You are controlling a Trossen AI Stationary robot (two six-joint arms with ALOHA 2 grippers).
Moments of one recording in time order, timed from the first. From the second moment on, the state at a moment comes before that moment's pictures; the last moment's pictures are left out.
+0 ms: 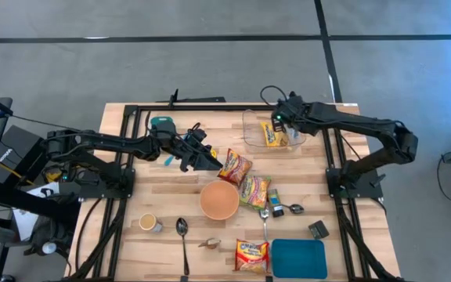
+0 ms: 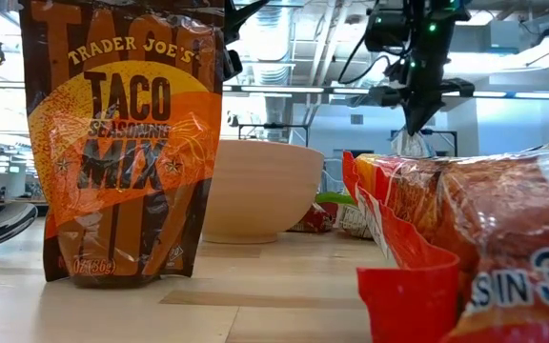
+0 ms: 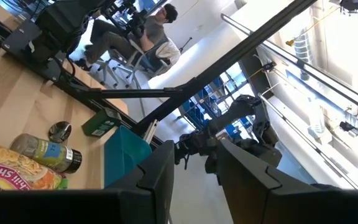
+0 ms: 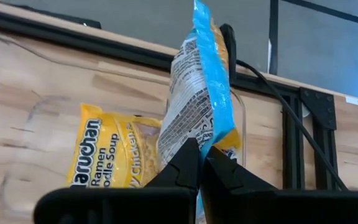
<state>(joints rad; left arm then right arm) 0.20 1.38 0.69 0.77 0.64 -0.92 -0.44 1.40 1.14 -1.00 0.64 0.81</state>
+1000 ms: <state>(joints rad) 0.20 1.38 0.69 0.77 0.64 -0.92 -0.43 1.49 1.14 -1.18 0.55 0.92</state>
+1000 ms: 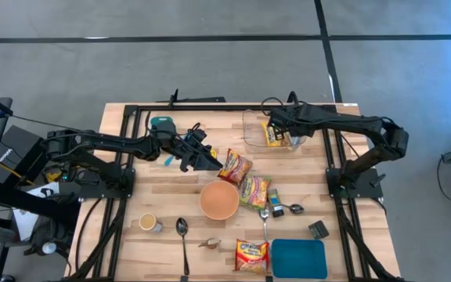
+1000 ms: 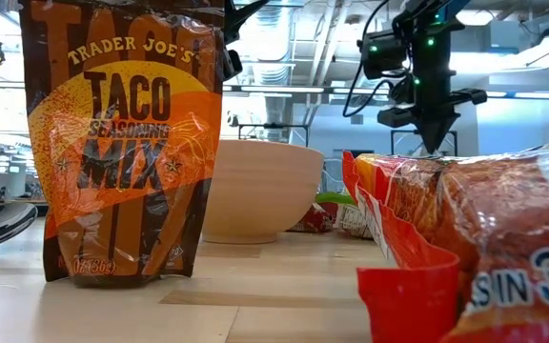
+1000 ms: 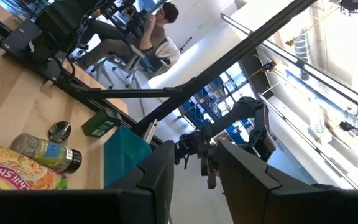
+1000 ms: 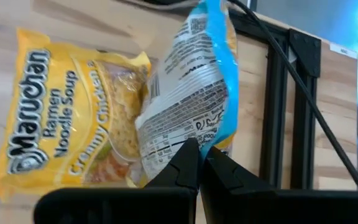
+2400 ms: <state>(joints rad) 0.20 1.38 0.69 0.77 0.64 -0.92 -0.43 1.49 1.18 -1.27 0.54 0.84</state>
